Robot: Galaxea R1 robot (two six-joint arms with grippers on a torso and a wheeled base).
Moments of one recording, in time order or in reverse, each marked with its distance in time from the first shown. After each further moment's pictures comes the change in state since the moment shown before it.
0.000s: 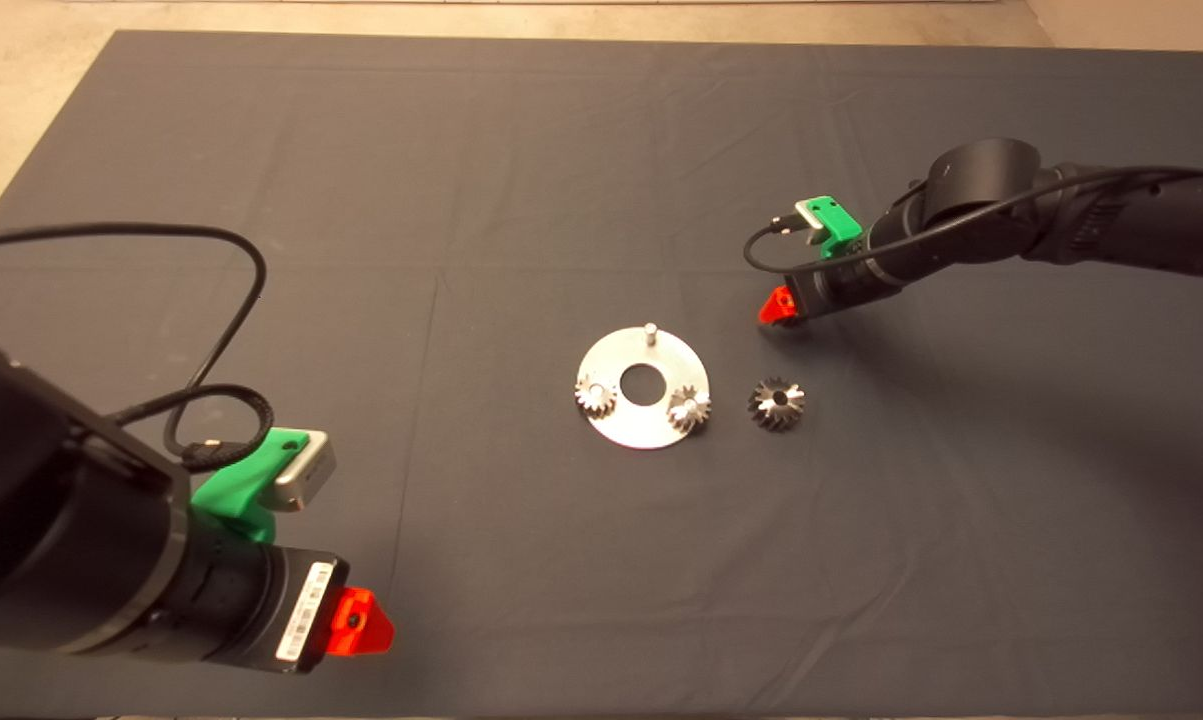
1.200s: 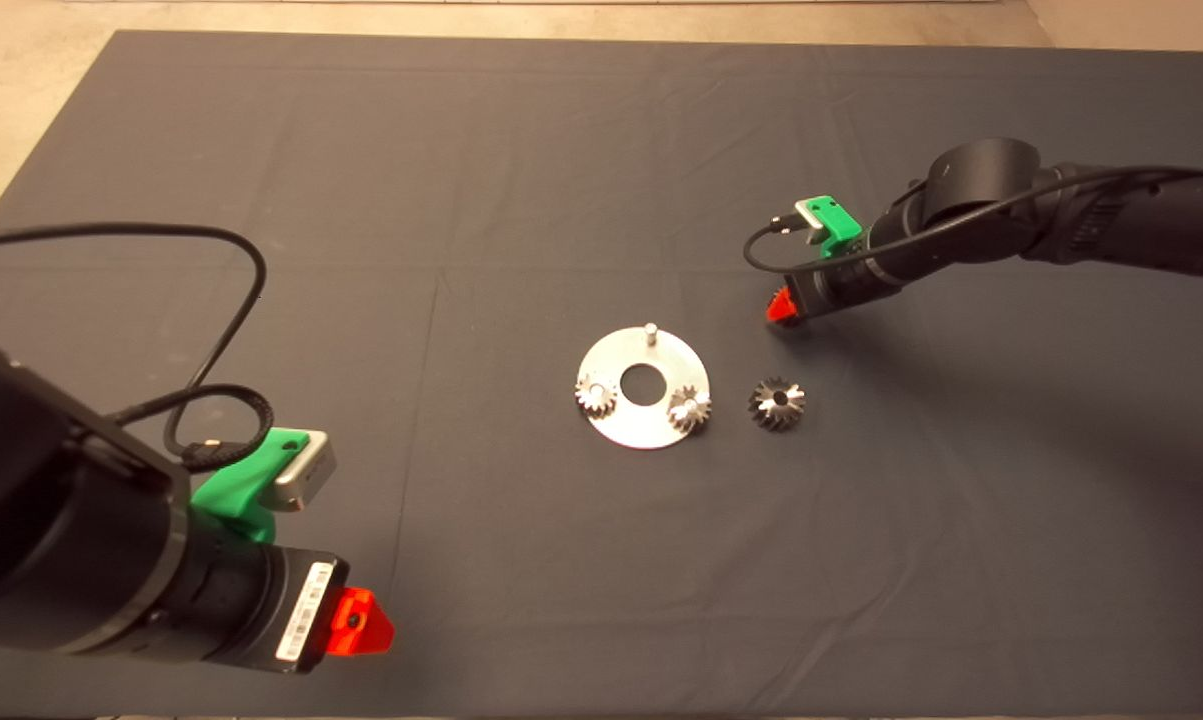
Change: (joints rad) left arm 0.000 0.000 0.000 0.000 0.000 0.000; right arm 0.000 0.000 -0.003 -0.003 0.001 -0.001
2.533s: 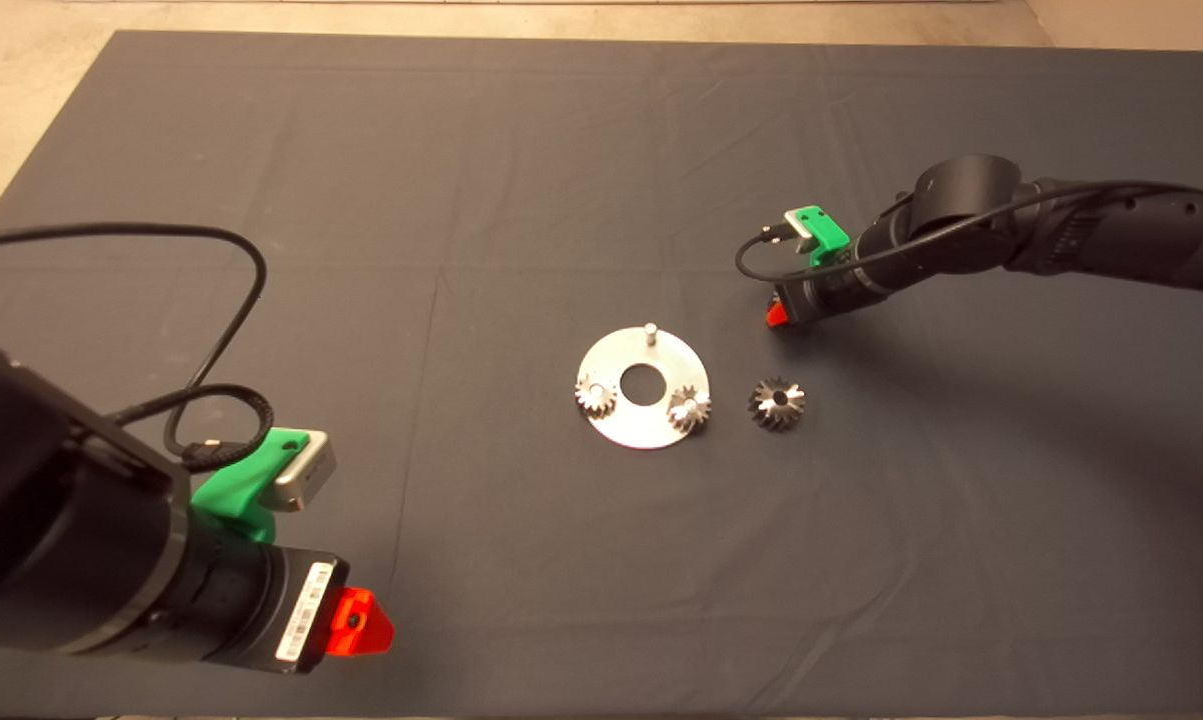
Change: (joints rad) left arm 0.000 0.000 0.000 0.000 0.001 0.000; right arm -0.027 0.016 -0.044 -0.012 0.049 -0.027
